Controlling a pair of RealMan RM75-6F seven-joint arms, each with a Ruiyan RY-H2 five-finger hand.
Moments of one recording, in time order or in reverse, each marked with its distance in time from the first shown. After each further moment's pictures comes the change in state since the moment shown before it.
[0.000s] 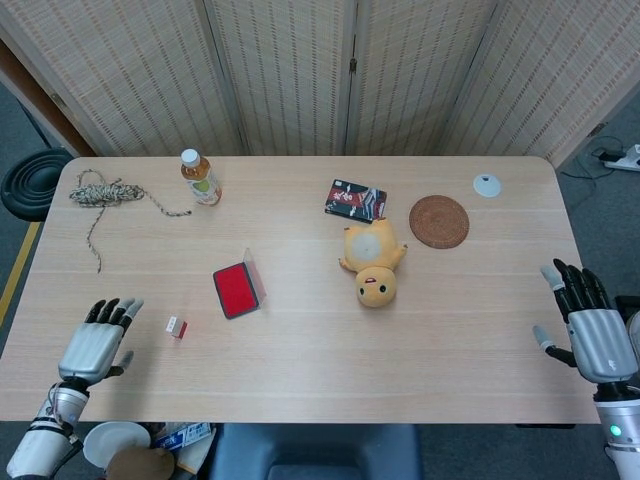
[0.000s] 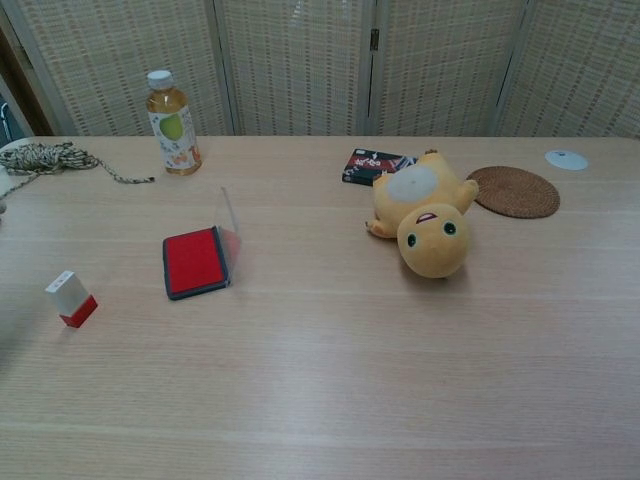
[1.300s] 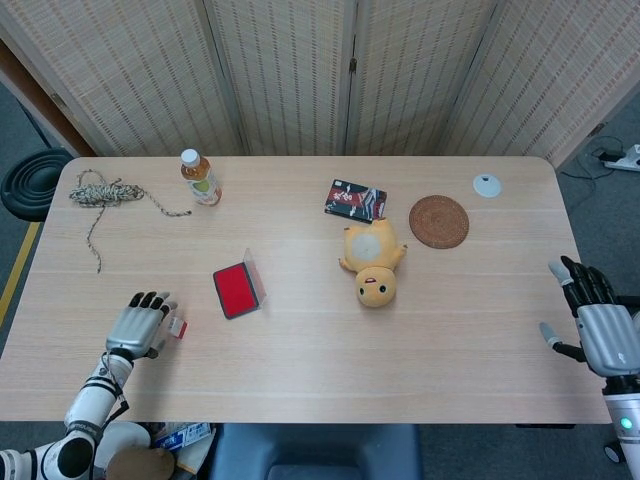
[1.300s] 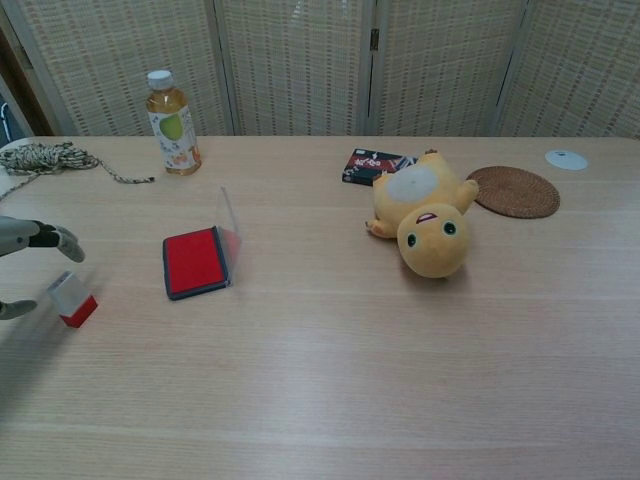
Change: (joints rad) left arm -0.270 -0.151 0.014 0.103 -0.397 -0.137 0.145; right arm 0.020 0.031 0.000 0.025 0.038 -0.057 0.102
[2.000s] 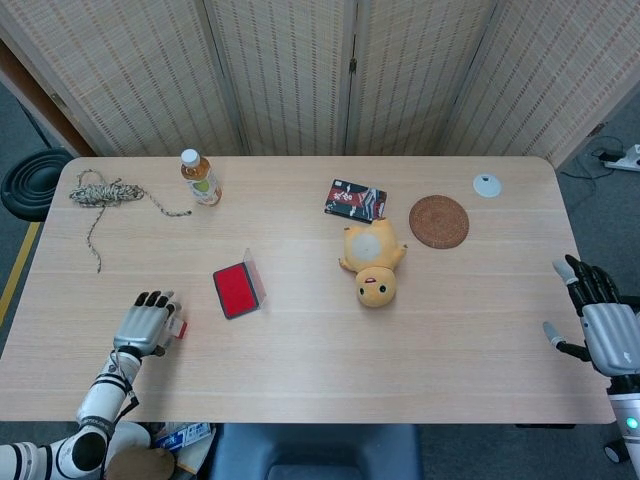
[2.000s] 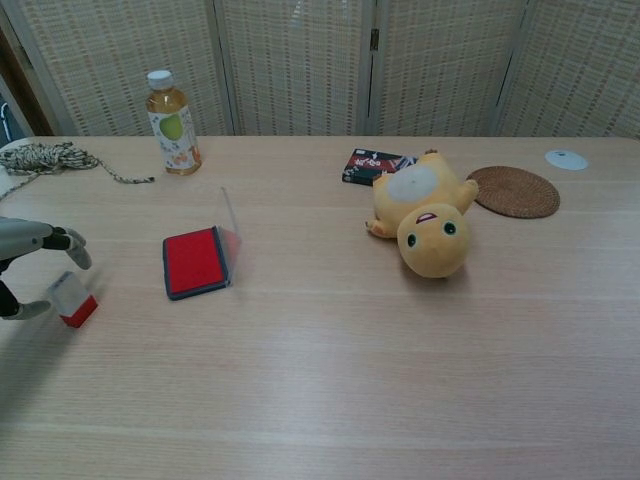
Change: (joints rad) left arm -0.047 -0.044 0.020 0.006 -0.084 0.051 0.012; right arm -0.001 0.013 -0.003 0.007 -0.005 0.003 0.039
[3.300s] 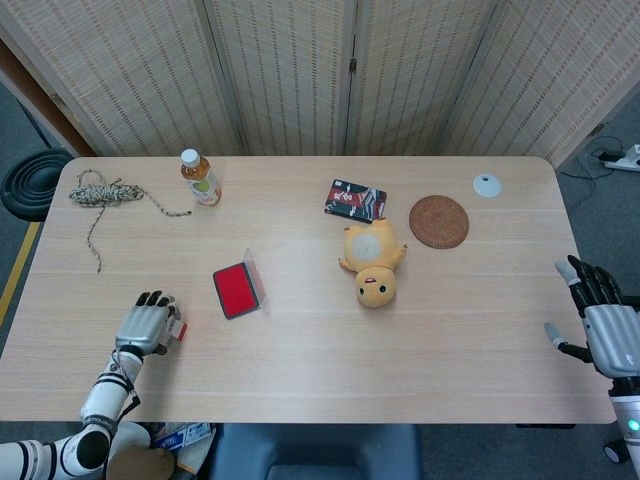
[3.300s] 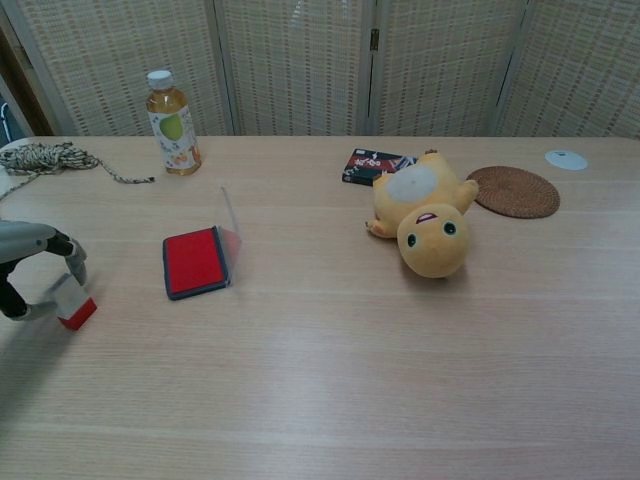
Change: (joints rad) left arm -0.007 -0.031 0.013 0.050 0.015 -0.001 -0.073; right arm -0.007 0.003 0.000 -0.006 0.002 0.013 -0.006
